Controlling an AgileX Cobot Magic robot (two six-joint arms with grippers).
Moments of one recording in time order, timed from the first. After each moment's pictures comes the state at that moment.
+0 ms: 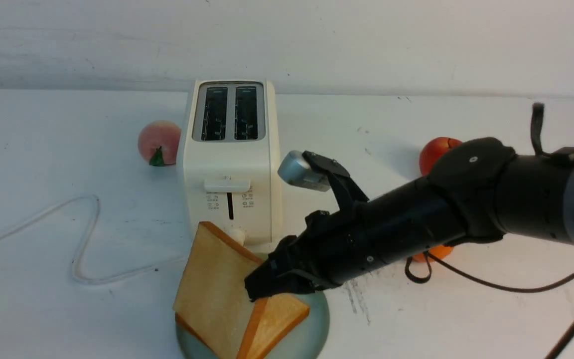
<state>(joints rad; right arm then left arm) 0.55 1.78 -1.14 1.26 0.75 -0.88 -0.28 0.41 -0.78 0.15 1.13 -0.30</state>
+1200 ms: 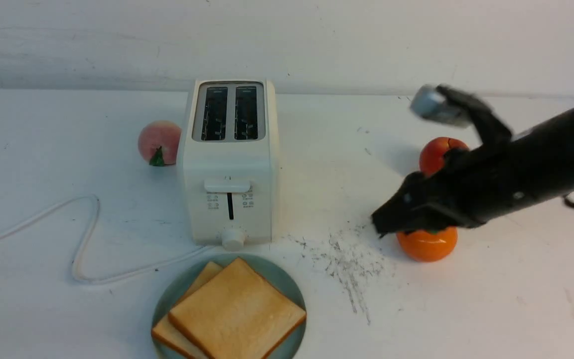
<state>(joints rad) 0.25 1.46 -1.14 0.81 0.86 -0.54 -0.28 0.41 -0.78 0.14 1.12 -0.30</state>
